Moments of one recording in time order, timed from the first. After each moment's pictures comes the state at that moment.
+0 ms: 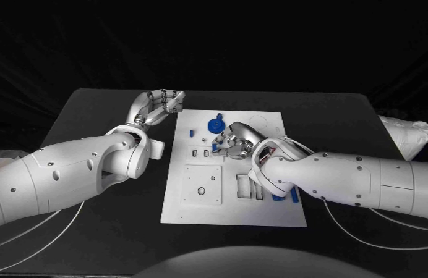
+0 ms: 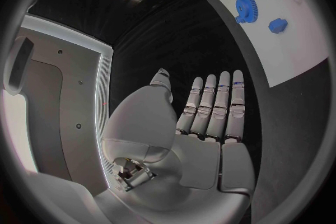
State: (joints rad) left arm 1.17 -0.77 -0.17 1.42 -0.22 -0.61 0.57; left_hand 1.22 0.05 -0.10 0.29 0.19 0.72 0.19 0.36 0.08 0.80 0.18 0.34 0.06 0.78 0.16 0.38 0.13 0.17 0.76 0.28 0.28 0.07; right arm 1.13 -0.64 -0.20 1.56 -1.10 -0.59 -0.24; right_hand 1.45 0.02 0.14 0.06 0.09 1.10 0.09 0.10 0.14 1.47 0.04 1.58 1.31 1.46 -0.02 1.57 1.31 0.01 1.47 0.09 1.57 1.31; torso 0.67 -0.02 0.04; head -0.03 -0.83
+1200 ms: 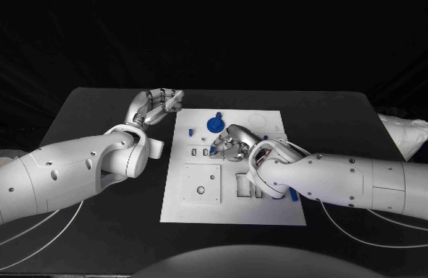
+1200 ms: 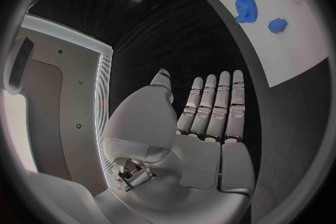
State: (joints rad) left arm 1.17 -0.77 -0.17 1.42 -0.23 -0.61 0.57; left_hand 1.23 0.06 -0.10 0.29 0.19 0.72 0.19 0.36 0.08 0.80 0.18 0.34 0.06 0.78 0.16 0.39 0.13 0.17 0.76 0.28 0.28 0.07; right arm 1.11 -0.62 -0.20 1.54 -1.14 -0.59 -0.27; right_hand 1.40 0.00 0.11 0.07 0.10 1.11 0.12 0.07 0.13 1.46 0.06 1.58 1.31 1.47 -0.01 1.57 1.31 0.01 1.47 0.09 1.57 1.31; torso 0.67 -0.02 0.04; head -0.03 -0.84
